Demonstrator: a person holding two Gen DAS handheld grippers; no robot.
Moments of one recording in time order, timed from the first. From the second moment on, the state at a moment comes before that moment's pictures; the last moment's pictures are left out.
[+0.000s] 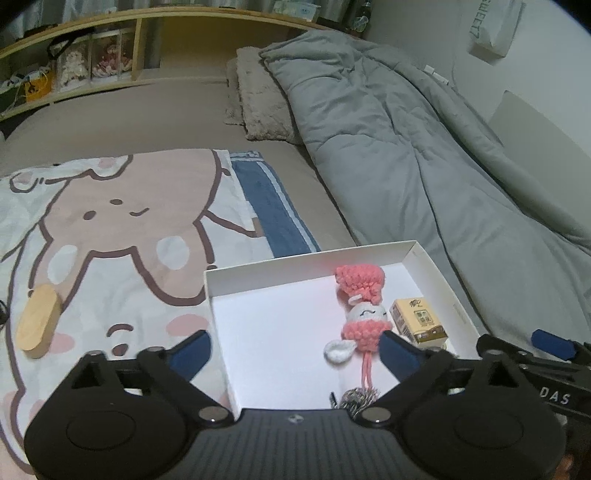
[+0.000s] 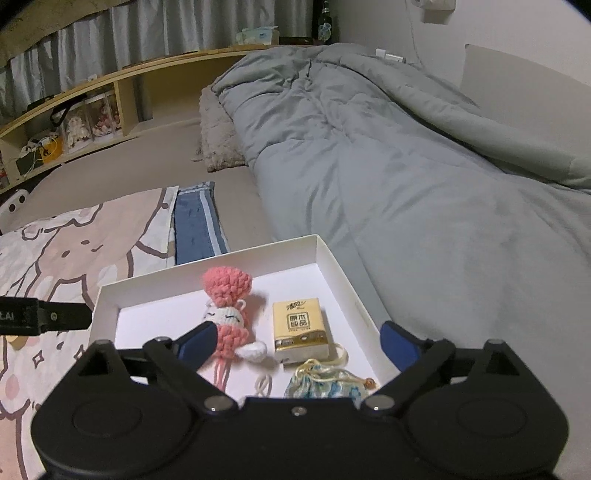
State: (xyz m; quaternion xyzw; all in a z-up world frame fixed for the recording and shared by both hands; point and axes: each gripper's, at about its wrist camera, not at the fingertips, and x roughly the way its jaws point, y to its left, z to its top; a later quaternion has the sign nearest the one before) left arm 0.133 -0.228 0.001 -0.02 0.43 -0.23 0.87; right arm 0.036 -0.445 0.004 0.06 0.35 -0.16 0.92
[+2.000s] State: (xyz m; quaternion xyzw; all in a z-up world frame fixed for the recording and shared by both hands) left arm 0.130 -0.011 0.006 -0.06 0.35 -0.10 0.93; right arm 0.081 -0.310 0.007 0.08 0.34 -0.05 0.94
